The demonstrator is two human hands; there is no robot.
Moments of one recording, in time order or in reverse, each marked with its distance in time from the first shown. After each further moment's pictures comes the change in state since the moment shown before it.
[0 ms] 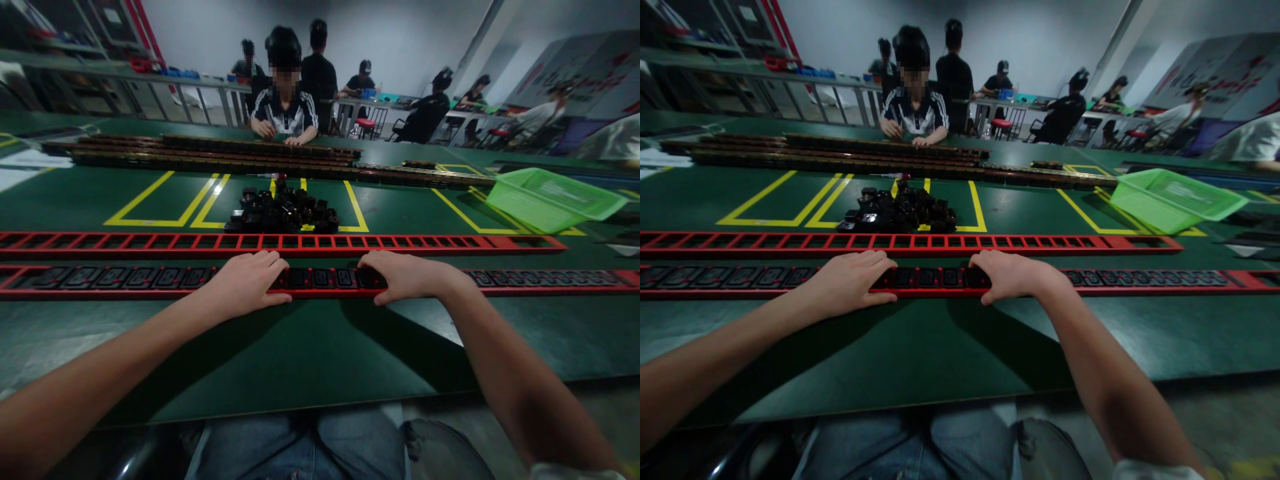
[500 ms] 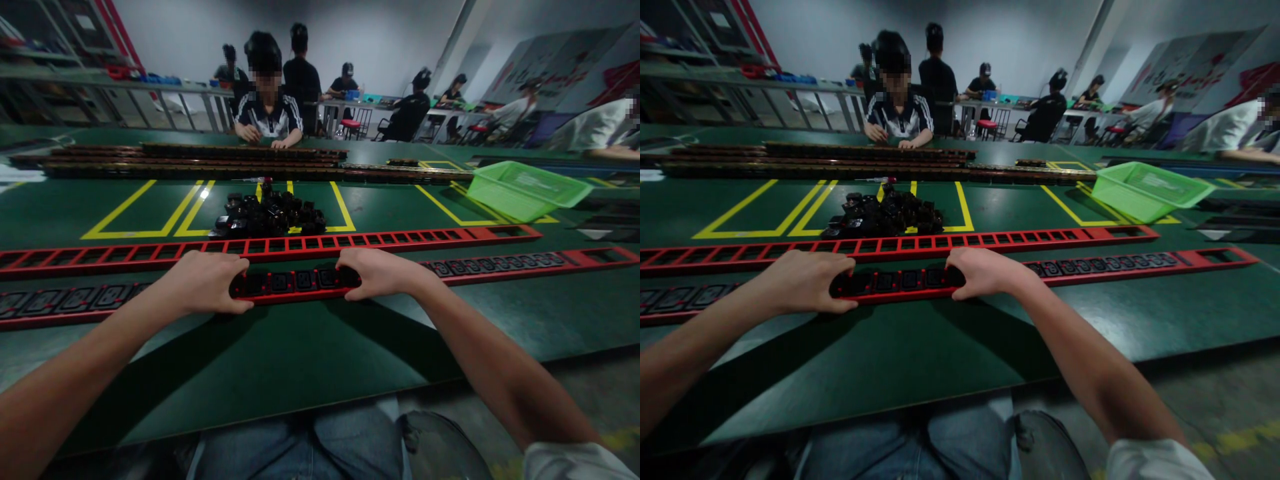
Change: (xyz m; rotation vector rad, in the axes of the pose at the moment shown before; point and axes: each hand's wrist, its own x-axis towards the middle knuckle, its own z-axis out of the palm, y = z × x) left_hand -0.013 -0.033 -0.018 0.076 -0.140 -0.096; right_hand 0.011 -0.015 0.006 -0.028 0.130 -0.200
